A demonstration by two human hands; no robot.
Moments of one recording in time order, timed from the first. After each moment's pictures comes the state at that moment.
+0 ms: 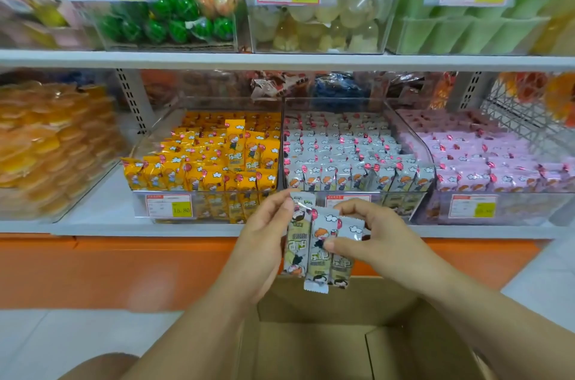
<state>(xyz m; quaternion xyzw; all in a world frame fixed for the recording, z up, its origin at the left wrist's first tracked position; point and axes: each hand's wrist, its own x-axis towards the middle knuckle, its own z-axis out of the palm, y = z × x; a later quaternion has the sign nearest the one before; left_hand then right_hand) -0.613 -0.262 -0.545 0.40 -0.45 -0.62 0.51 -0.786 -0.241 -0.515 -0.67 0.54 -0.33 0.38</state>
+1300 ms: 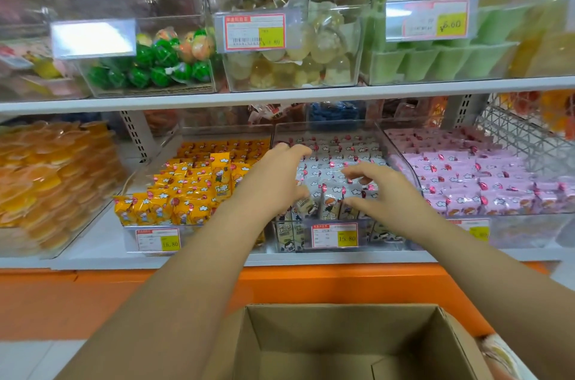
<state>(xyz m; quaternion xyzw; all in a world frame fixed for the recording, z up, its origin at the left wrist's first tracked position) -0.651 -0.348 -0.451 0.56 -0.81 -0.07 0.17 -0.847 -0.329 -0.496 -0.76 0.56 -0.31 0.12</state>
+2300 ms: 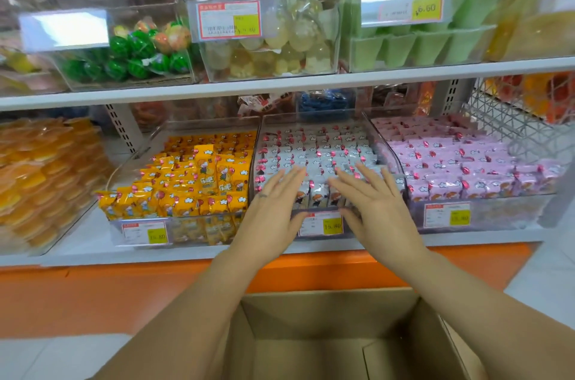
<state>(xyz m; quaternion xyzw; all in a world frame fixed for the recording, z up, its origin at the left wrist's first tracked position) -0.659 -0.321 -0.529 0.51 -0.83 -0.06 0.22 -0.848 -0.302 -0.548 -0.78 0.53 -0.31 -0.12</state>
